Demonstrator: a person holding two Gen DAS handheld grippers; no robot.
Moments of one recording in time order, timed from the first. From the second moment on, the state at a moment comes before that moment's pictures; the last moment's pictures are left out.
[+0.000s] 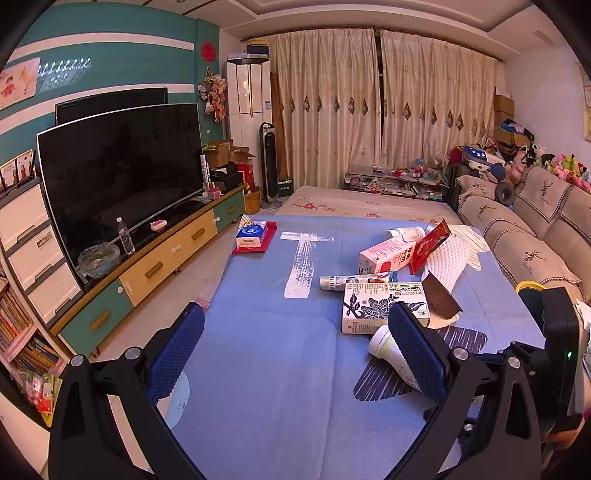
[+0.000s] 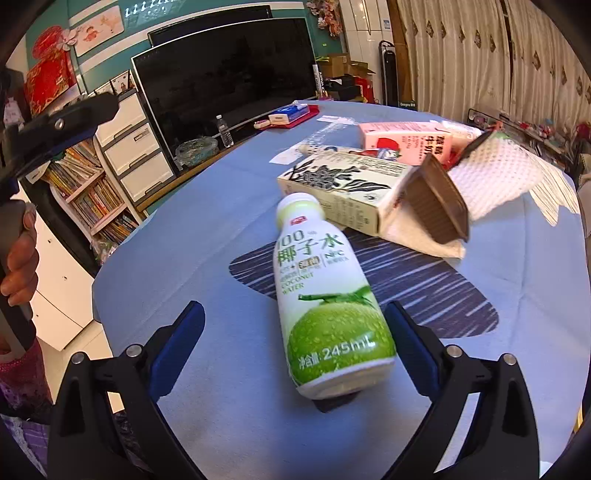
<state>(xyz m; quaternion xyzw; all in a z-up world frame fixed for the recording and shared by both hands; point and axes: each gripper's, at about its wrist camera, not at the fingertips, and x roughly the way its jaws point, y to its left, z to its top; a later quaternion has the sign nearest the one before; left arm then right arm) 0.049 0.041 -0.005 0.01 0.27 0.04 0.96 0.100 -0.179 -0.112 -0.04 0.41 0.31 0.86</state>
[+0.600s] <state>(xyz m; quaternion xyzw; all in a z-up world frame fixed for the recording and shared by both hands) 0.044 0.042 -0.015 0.01 0.28 0.04 0.96 0.088 -0.182 -0.119 -0.05 0.40 0.26 0.88</state>
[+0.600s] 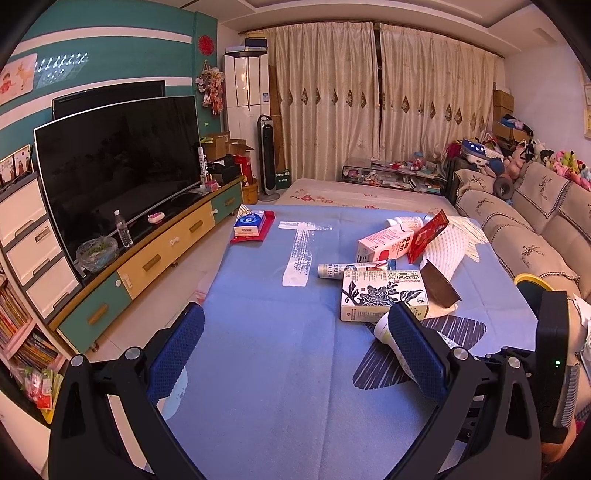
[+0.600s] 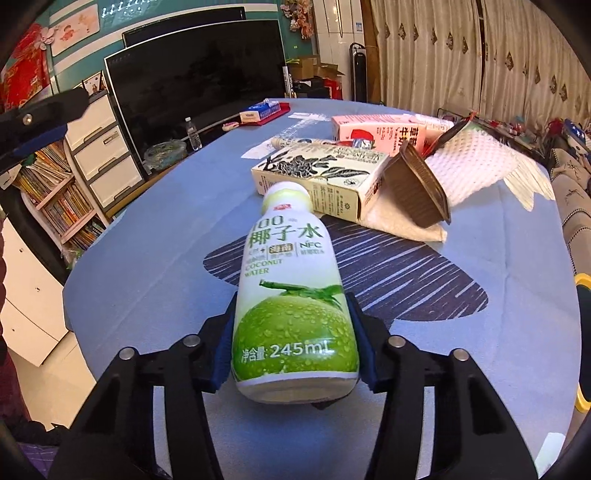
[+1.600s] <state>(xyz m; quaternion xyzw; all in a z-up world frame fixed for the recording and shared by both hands) 0.054 0.005 -0.030 0.02 0.31 0.01 0.95 0.078 -0.291 -0.042 0.05 0.32 0.20 0.92</state>
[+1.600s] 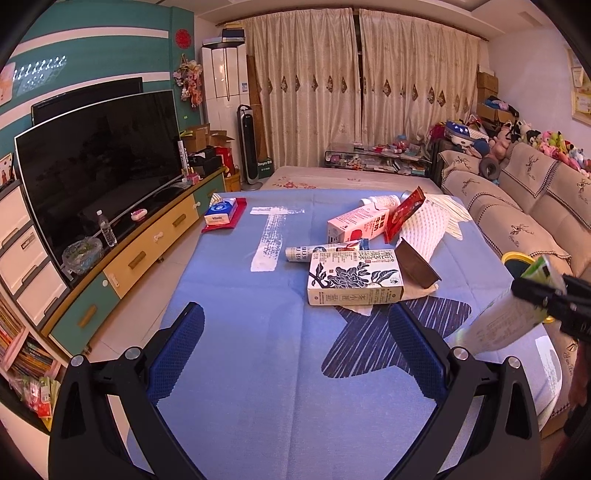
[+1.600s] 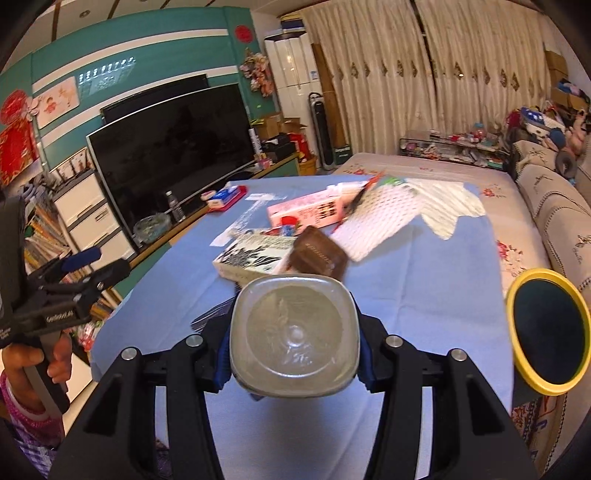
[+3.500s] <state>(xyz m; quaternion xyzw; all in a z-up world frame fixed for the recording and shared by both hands) 0.134 -0.084 -0.080 0.06 0.38 -0.02 0.93 0.165 -0.534 -0.147 0.11 0.39 -0.12 0.91</state>
